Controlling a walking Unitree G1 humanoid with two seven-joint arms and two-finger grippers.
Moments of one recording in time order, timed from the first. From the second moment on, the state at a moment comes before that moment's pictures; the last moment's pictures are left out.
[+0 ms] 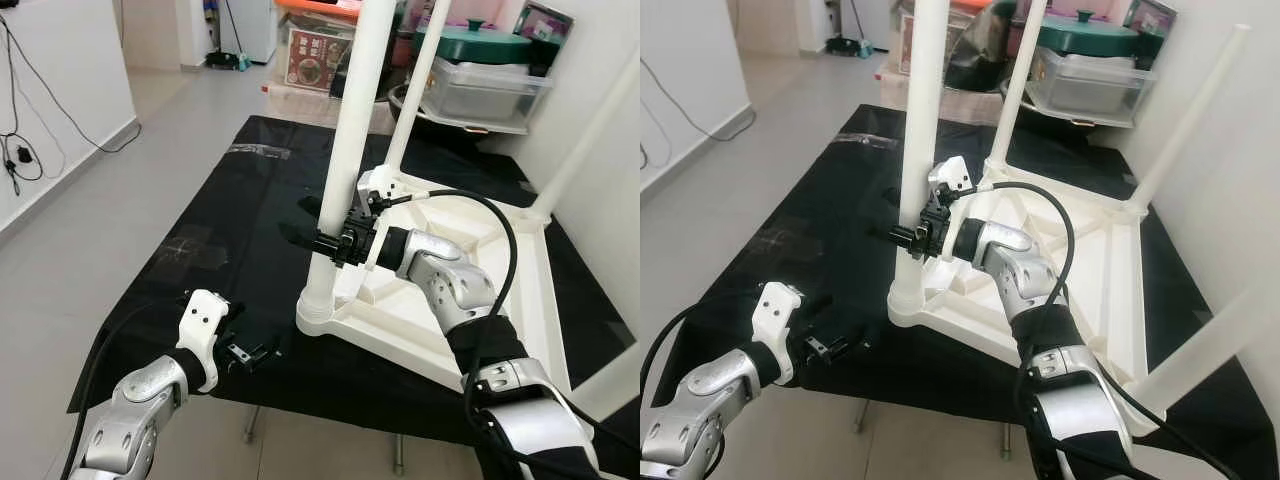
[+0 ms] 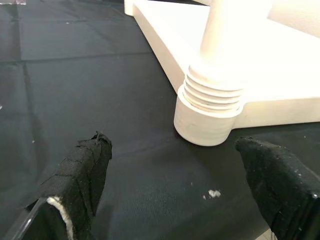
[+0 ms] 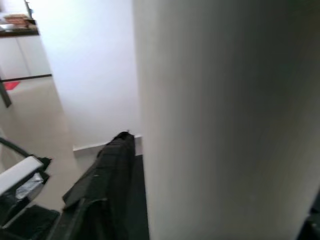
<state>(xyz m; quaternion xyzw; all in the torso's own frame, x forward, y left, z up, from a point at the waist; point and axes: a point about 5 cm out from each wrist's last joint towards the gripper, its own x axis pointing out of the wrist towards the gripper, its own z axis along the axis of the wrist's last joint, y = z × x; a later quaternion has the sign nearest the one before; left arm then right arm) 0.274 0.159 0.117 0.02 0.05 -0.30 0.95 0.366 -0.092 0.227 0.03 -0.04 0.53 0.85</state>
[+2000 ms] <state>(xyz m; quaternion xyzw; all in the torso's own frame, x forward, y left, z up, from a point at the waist) 0.270 0.156 0.114 0.02 0.05 -0.31 0.95 0.378 -0.112 0.217 0.08 -0.02 0.10 0.99</state>
